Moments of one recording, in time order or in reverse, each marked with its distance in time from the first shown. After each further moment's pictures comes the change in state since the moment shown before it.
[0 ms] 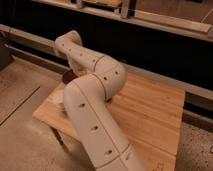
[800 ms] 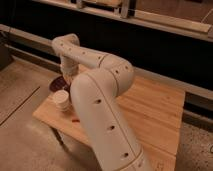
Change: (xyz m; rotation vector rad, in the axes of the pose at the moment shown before) arm 0.065 -0.013 -0.013 -0.190 0.154 0.092
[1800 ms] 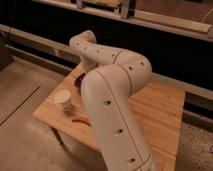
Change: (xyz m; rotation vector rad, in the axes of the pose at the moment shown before) arm -0.070 -0.075 -0.012 0.247 -0.165 0.084
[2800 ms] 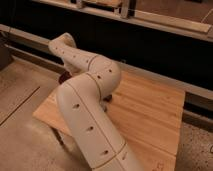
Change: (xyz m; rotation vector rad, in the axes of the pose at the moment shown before) arm 0.038 0.108 -0.003 -0.007 -0.046 -0.262
